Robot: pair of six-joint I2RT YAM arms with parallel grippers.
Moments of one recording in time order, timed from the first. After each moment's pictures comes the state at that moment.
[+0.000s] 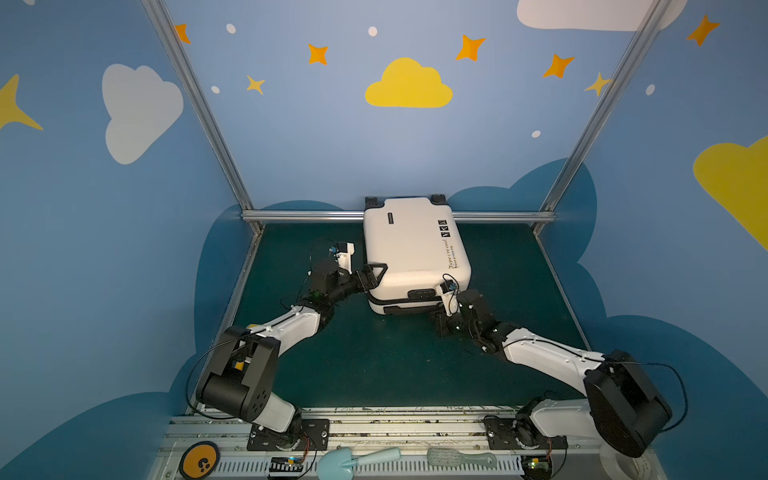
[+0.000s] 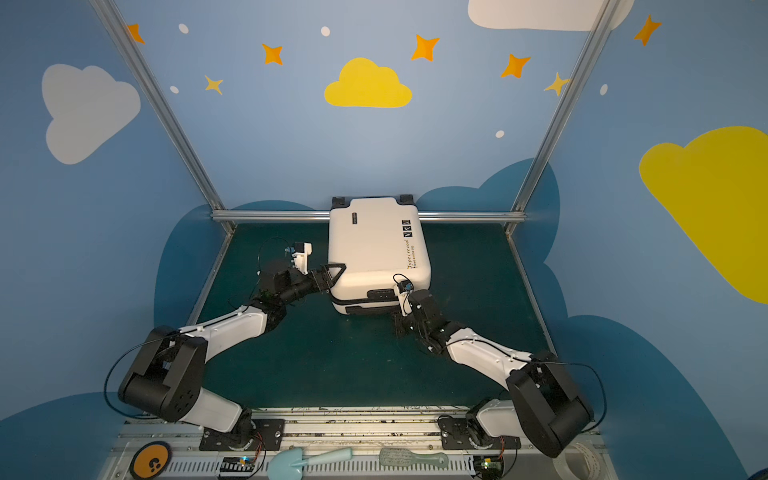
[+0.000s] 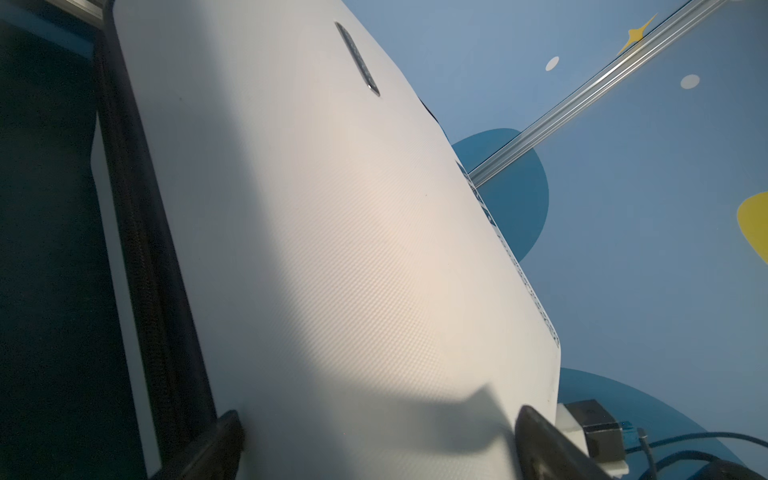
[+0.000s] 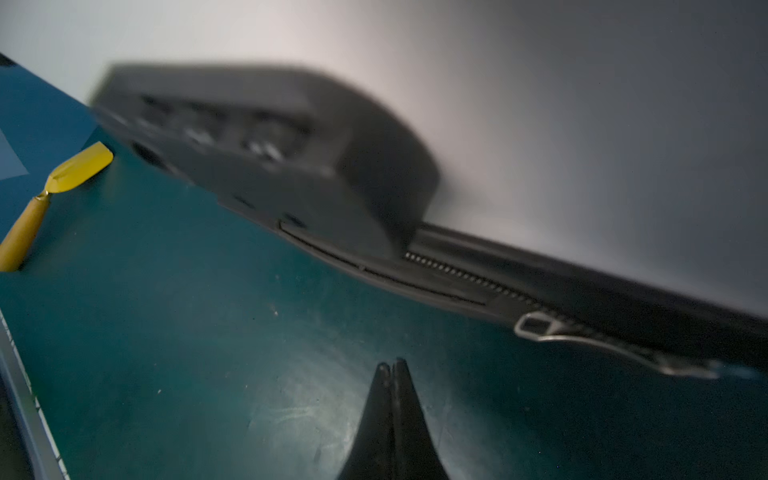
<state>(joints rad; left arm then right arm) -0.32 1.53 0.75 0.51 0.46 -0.71 0.66 1.35 0.61 0.03 -0.15 0.32</state>
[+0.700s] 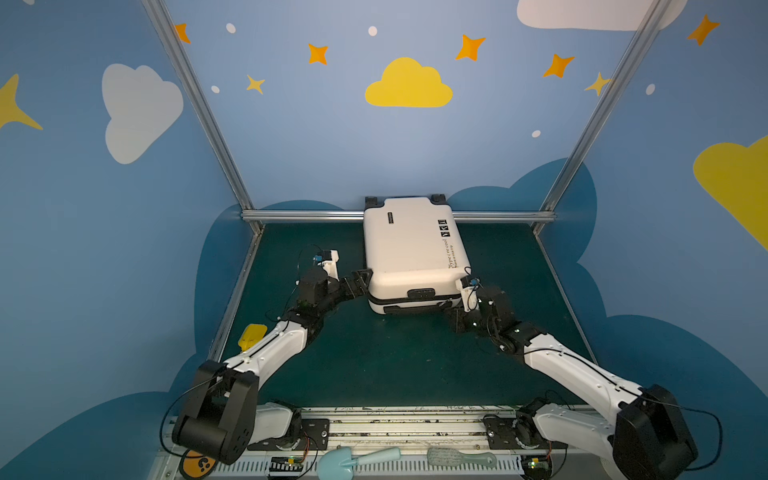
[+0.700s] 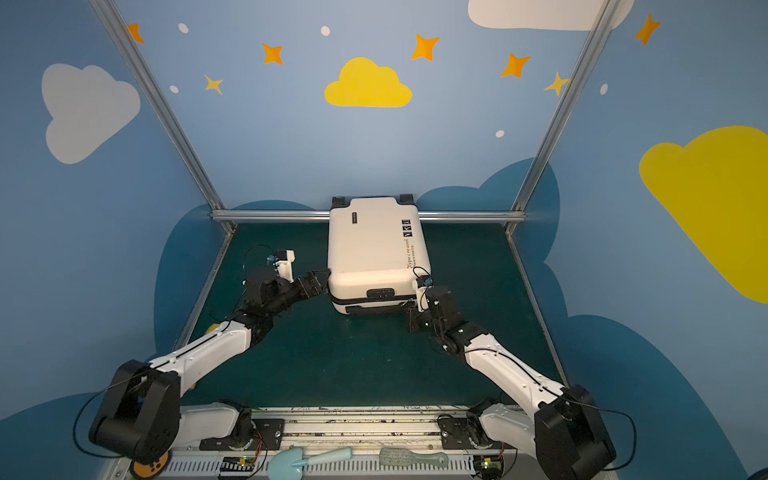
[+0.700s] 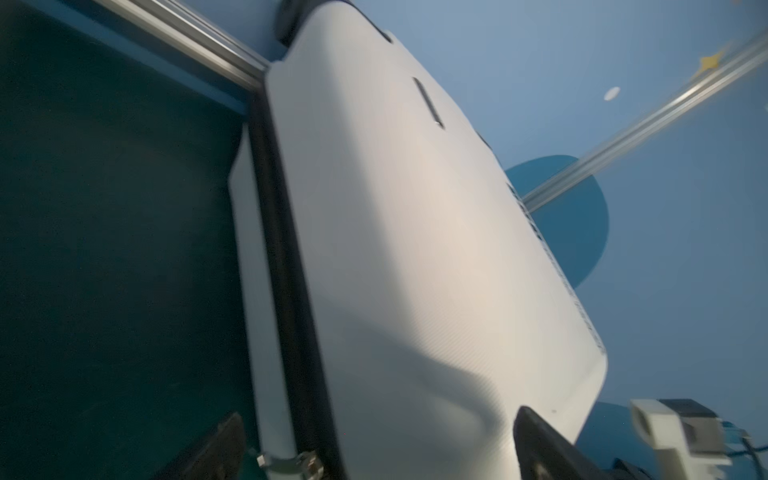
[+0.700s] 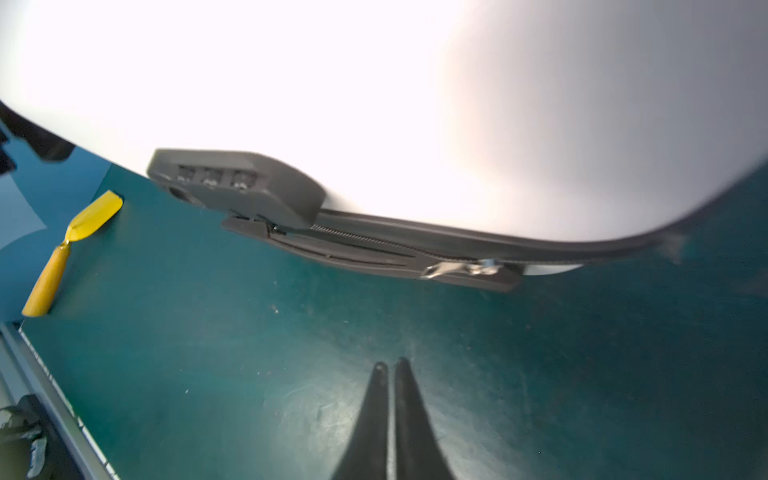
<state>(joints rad) -0.28 1.26 0.60 0.32 0.24 -0.65 0.53 1.11 0.62 -0.18 -0.16 0.36</state>
